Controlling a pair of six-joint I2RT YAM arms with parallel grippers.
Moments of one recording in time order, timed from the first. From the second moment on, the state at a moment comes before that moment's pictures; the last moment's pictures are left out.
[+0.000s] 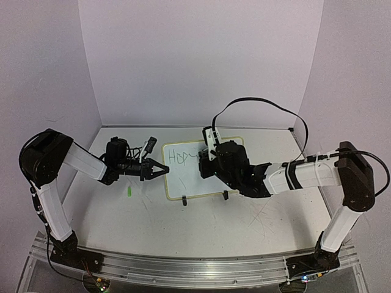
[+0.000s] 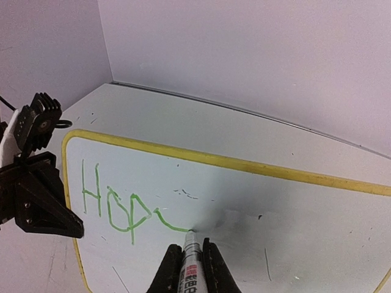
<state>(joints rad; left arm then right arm) -0.43 1.84 0.78 0.71 0.97 -0.21 0.99 1.75 1.06 0.38 0.47 0.18</state>
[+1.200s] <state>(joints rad) -0.43 1.83 0.78 0.69 0.97 -0.21 0.99 1.78 1.11 0.40 0.44 0.18</state>
